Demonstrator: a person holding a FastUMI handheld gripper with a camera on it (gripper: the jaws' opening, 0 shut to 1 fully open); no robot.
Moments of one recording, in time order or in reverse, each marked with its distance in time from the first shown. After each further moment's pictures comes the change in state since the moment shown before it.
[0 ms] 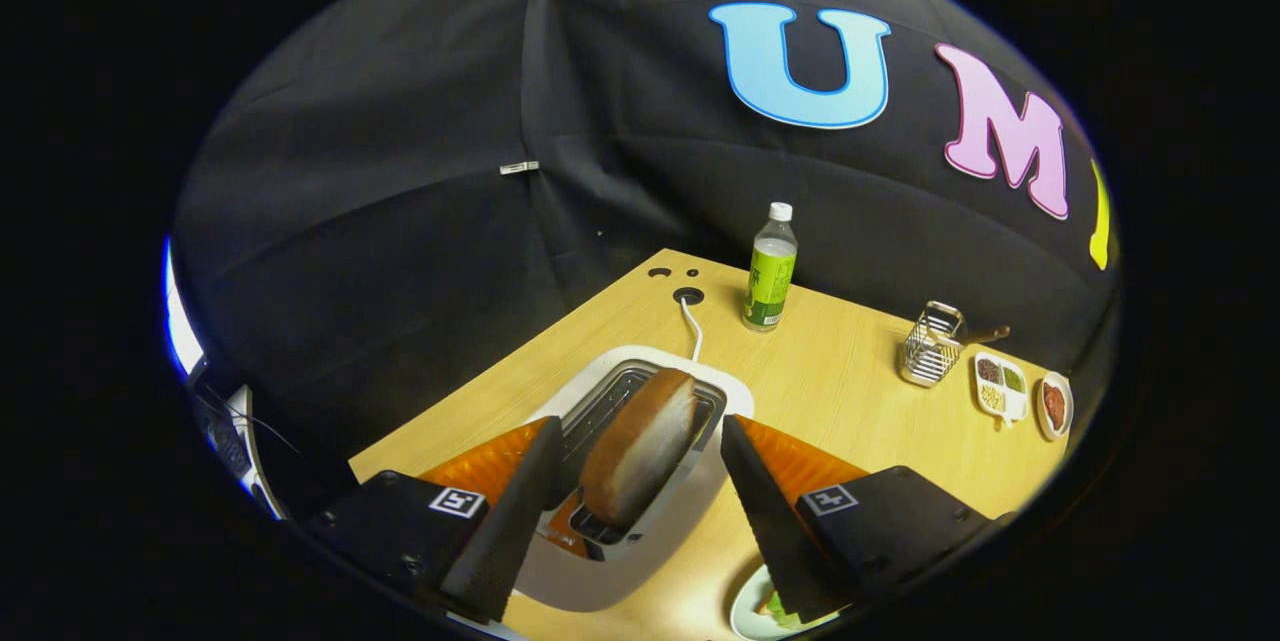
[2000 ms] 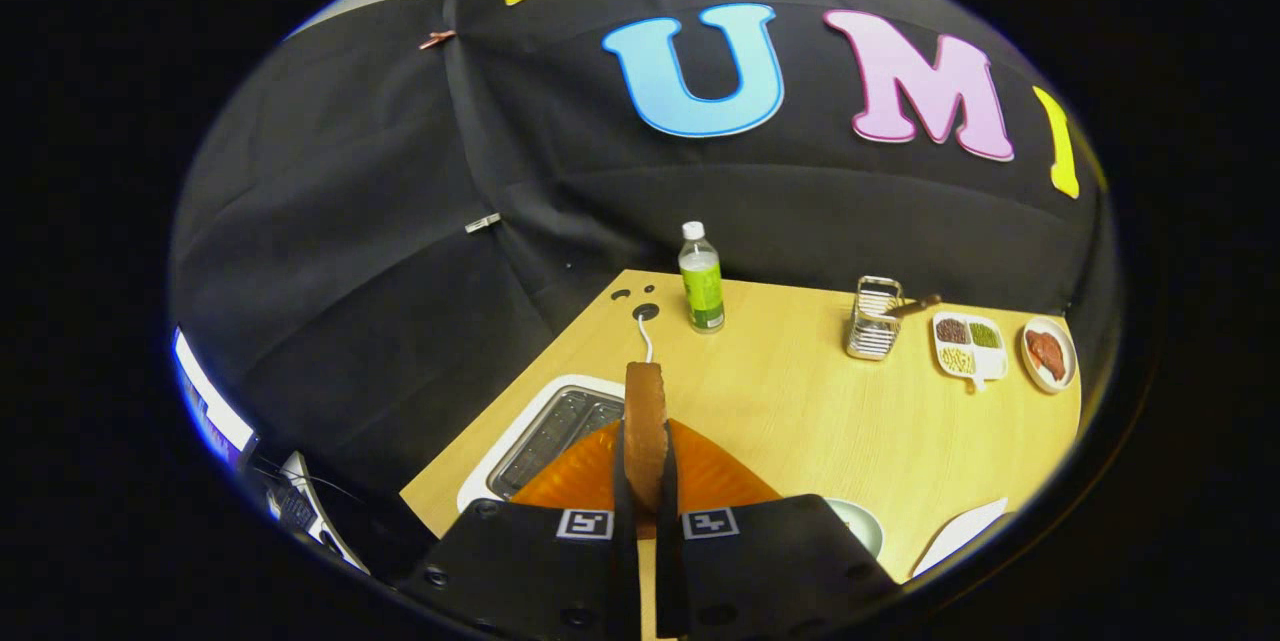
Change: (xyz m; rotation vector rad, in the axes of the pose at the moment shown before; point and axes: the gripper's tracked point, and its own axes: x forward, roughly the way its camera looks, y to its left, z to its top) arm -0.083 -0.089 0.030 0.226 -0.020 0.010
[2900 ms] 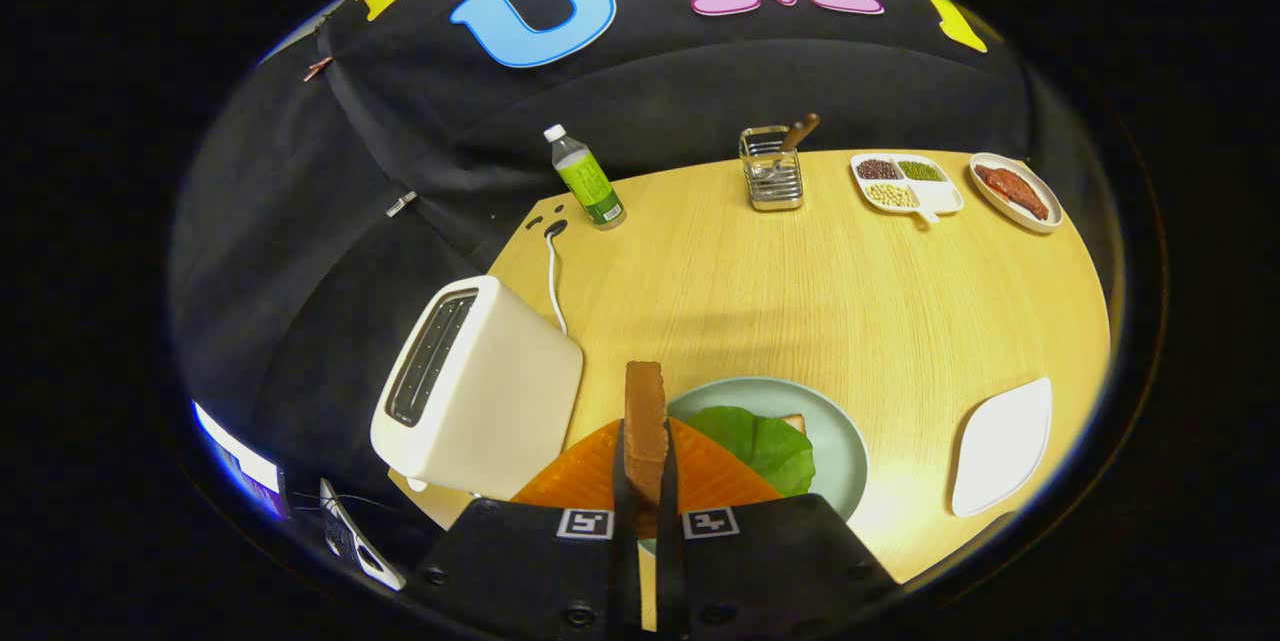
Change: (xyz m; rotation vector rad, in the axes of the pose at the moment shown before) arm -0.014 -0.101 -0.114 0.242 0.202 -0.087
